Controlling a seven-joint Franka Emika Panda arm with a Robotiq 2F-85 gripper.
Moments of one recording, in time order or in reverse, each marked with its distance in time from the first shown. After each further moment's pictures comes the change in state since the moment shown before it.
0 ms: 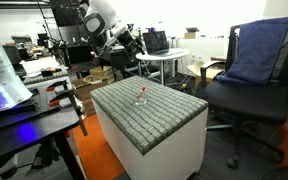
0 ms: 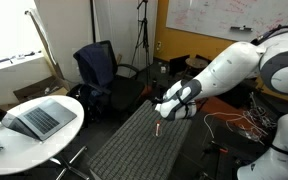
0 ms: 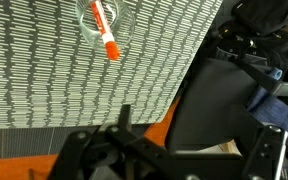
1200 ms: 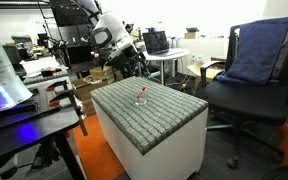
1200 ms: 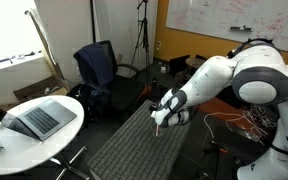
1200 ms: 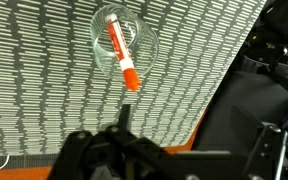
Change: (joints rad) arm 0.001 0.200 0.006 0.122 0.000 -0.039 0.079
